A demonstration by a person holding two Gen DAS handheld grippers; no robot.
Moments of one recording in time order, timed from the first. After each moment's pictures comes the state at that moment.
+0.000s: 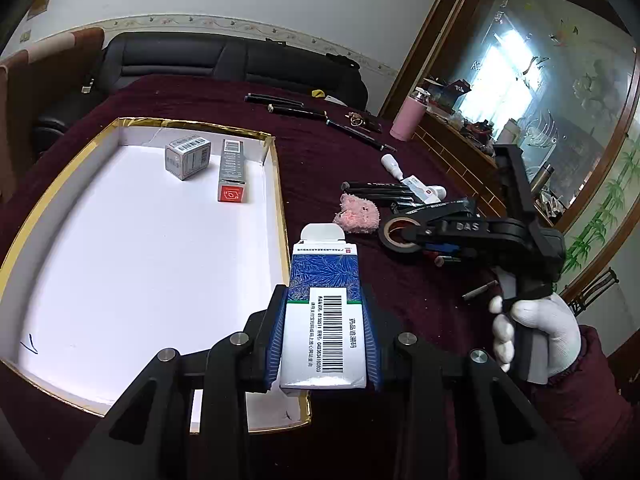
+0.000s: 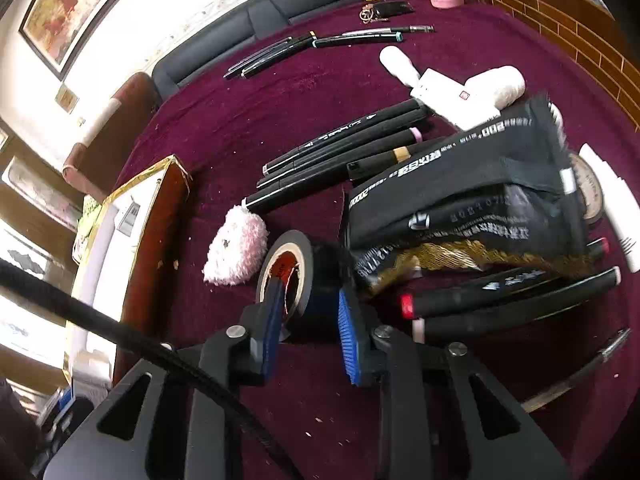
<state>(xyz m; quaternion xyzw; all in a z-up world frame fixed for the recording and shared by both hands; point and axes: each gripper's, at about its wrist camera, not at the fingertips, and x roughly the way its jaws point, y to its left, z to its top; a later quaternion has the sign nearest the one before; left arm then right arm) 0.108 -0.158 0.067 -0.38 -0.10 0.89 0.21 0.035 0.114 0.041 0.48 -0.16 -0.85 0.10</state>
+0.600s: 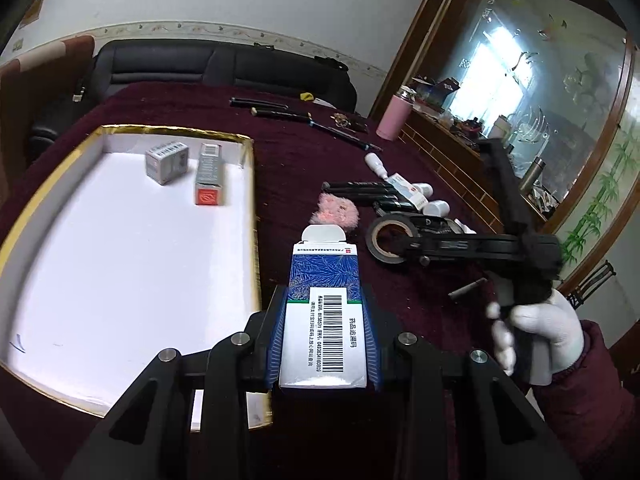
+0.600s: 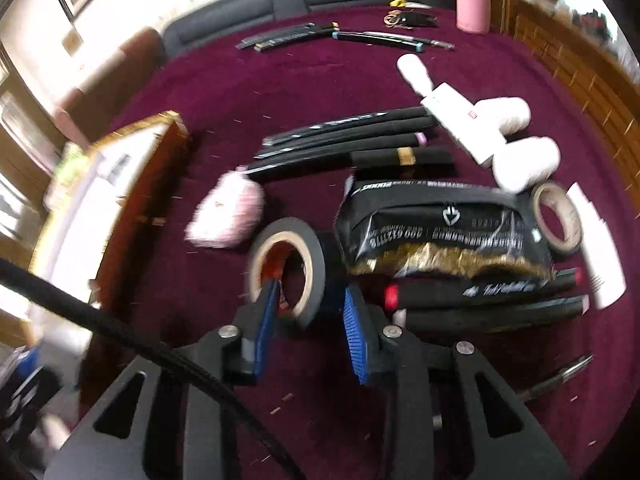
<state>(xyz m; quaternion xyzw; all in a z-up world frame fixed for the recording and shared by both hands) 0.113 -0.136 0.068 -0.38 -0.10 0.89 0.23 0.037 0.096 0.040 0.51 -0.04 -0.86 0.09</state>
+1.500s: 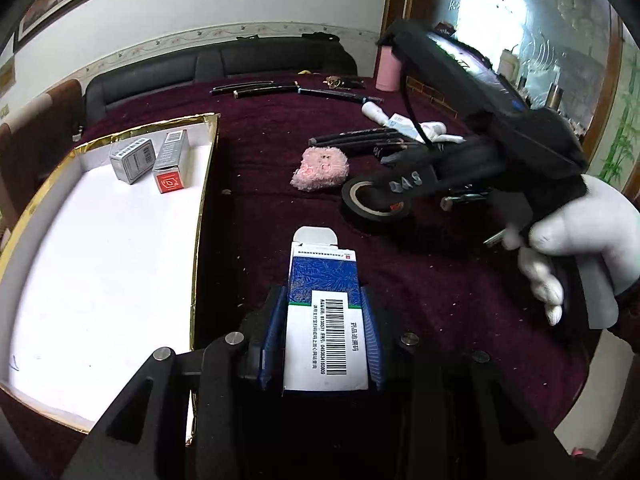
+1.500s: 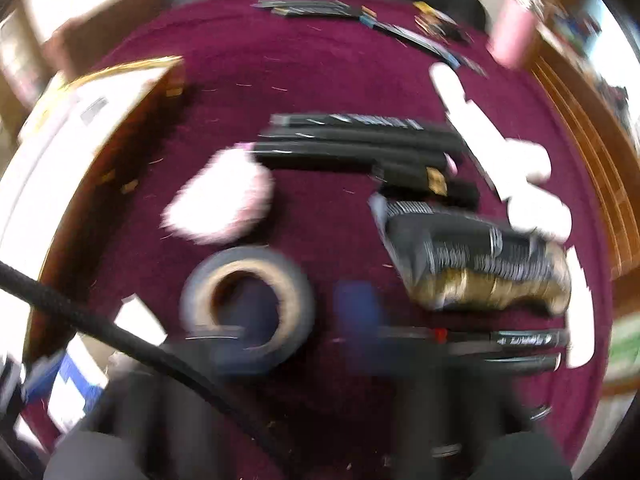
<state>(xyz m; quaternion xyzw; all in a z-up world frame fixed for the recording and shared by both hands) 0.111 -0.072 0.031 -0.39 0.03 0.90 0.20 0.027 0.059 0.033 0.53 0.09 -0.84 0.10</state>
